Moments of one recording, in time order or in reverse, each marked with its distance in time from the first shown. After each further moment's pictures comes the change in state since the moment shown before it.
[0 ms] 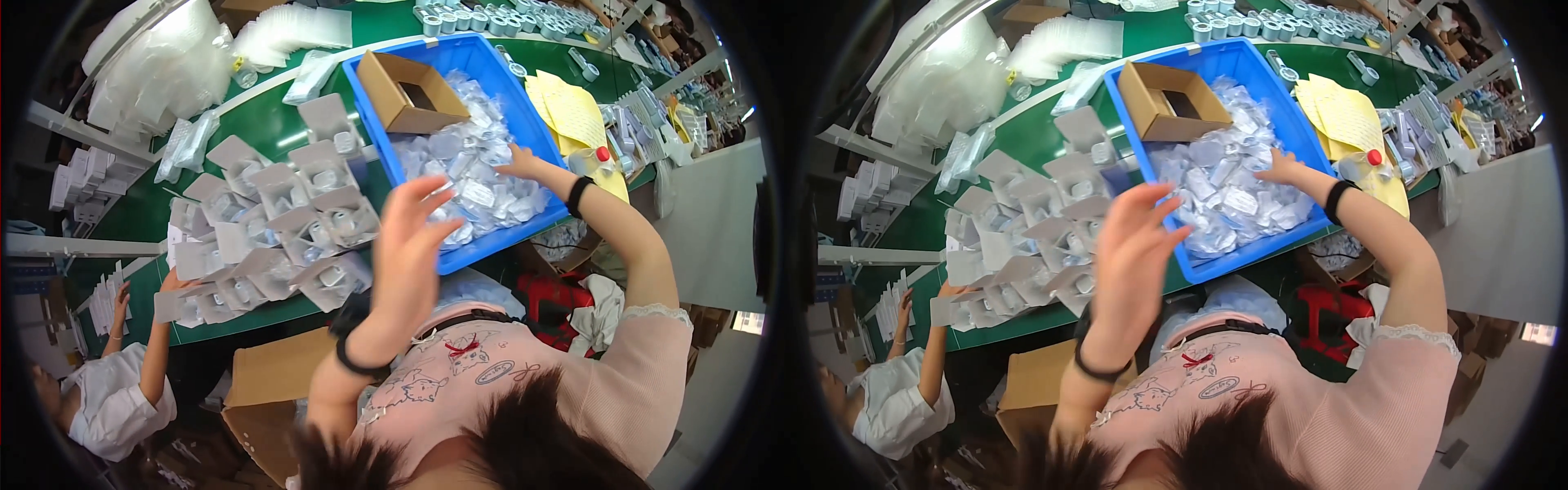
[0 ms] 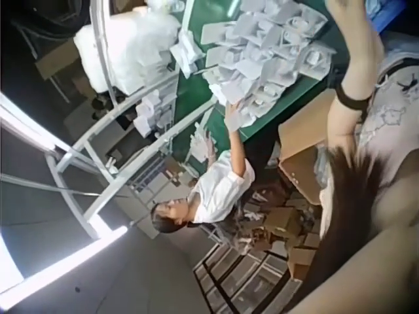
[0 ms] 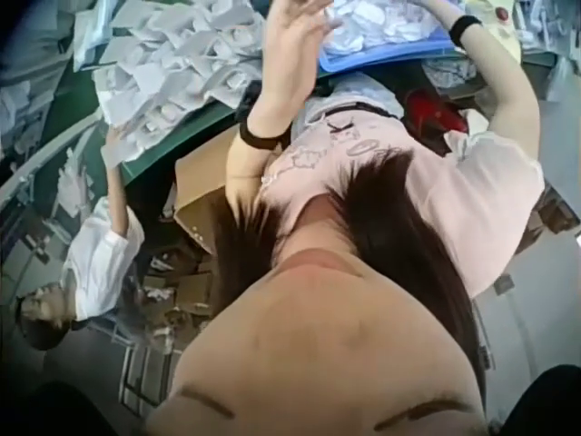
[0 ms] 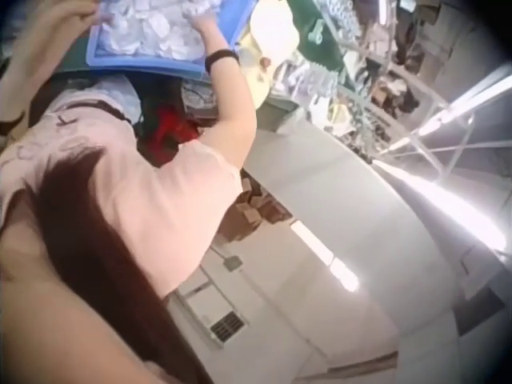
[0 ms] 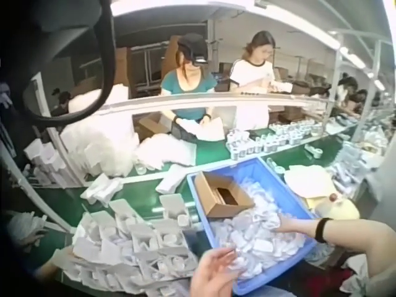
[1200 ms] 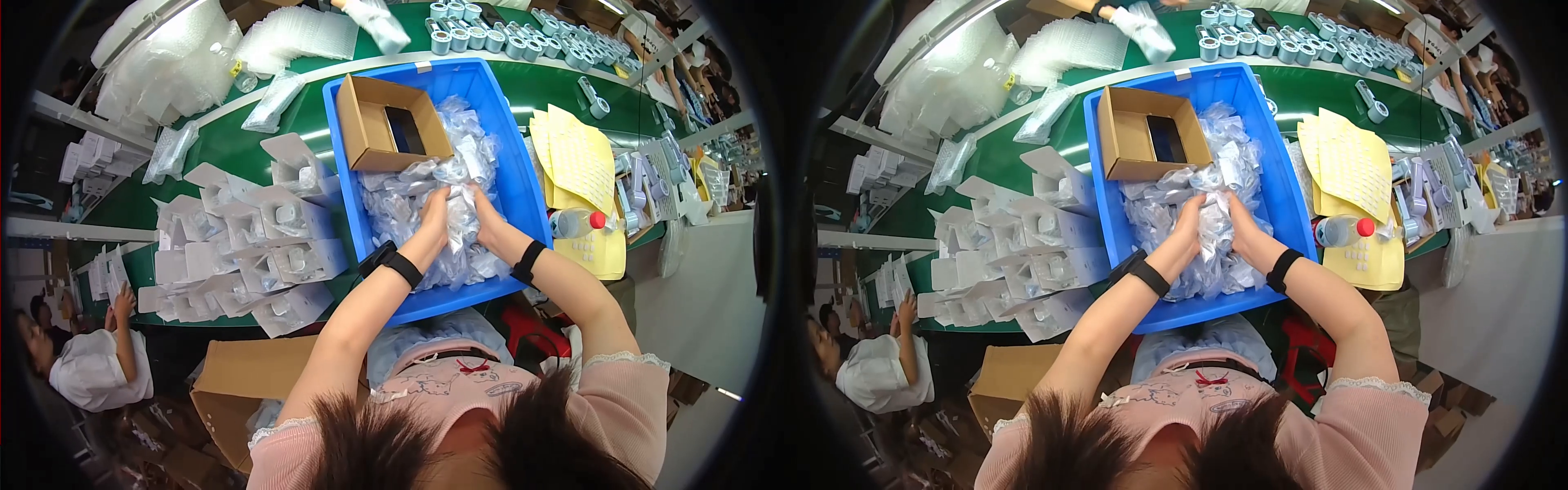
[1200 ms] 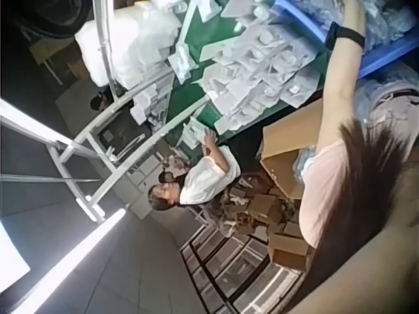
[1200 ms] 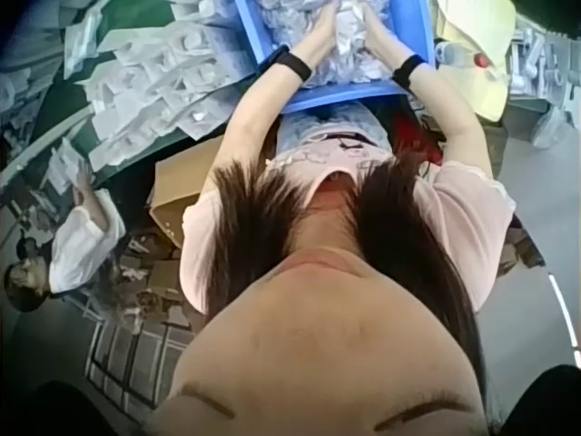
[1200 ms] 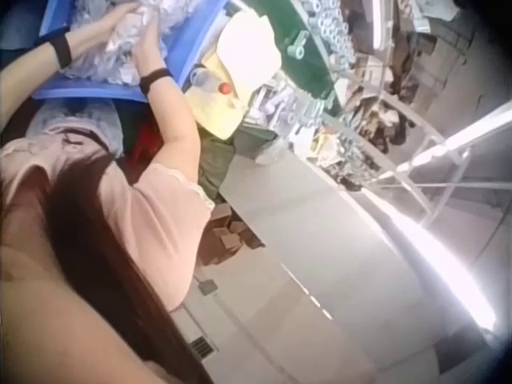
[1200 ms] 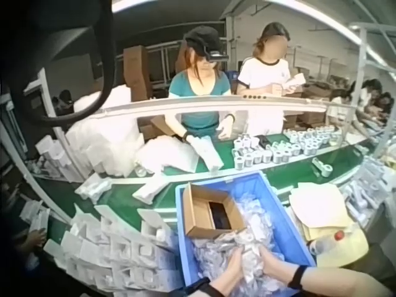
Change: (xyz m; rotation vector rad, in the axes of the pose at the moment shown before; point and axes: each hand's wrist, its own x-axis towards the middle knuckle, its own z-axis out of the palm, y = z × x) left_hand 0.227 -0.257 -0.062 -0.123 0.333 -0.472; right_hand 0.011 -0.028 0.028 1.793 -0.551 0.098
